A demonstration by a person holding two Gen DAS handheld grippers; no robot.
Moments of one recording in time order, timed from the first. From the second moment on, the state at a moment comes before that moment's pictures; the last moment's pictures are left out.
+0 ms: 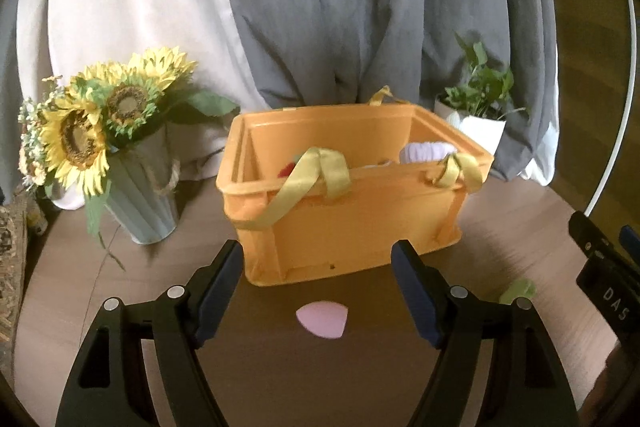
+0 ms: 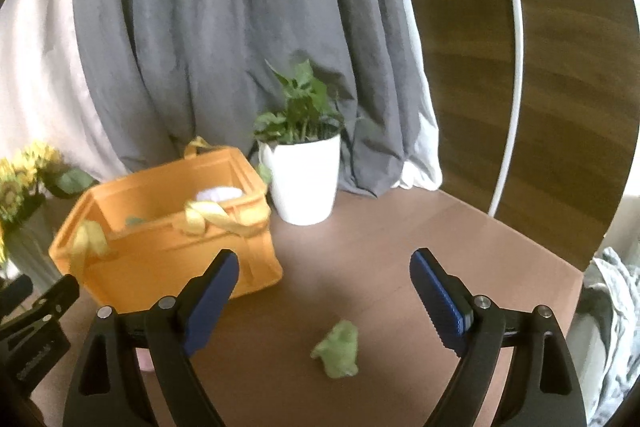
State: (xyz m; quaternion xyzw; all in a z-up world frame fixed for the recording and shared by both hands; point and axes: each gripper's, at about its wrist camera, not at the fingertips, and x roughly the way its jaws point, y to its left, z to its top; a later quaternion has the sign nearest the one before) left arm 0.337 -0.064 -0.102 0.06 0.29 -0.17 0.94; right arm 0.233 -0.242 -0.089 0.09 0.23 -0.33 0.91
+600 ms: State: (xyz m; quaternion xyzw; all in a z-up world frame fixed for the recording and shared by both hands) left arm 0.360 -0.071 -0.170 0.07 0.38 -0.15 0.91; right arm 0.254 -0.255 -0.155 0.12 0.33 -0.32 0.88
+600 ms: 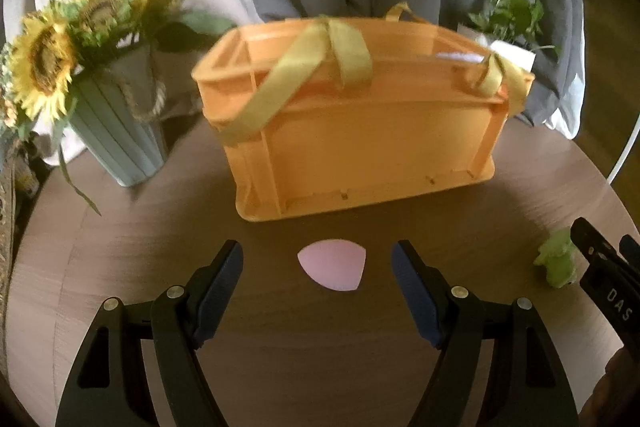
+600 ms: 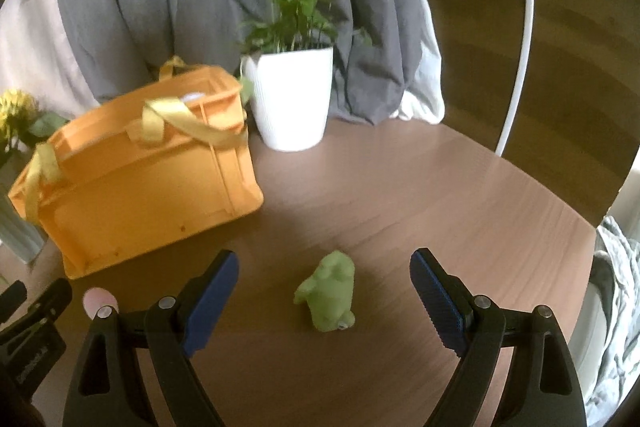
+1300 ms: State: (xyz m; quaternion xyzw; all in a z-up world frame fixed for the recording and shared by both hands) left arm 0.398 -0.089 -0.220 0.08 0.45 -0.15 0.88; right arm 0.283 -0.272 -0.202 0.14 0.40 -0.32 0.85
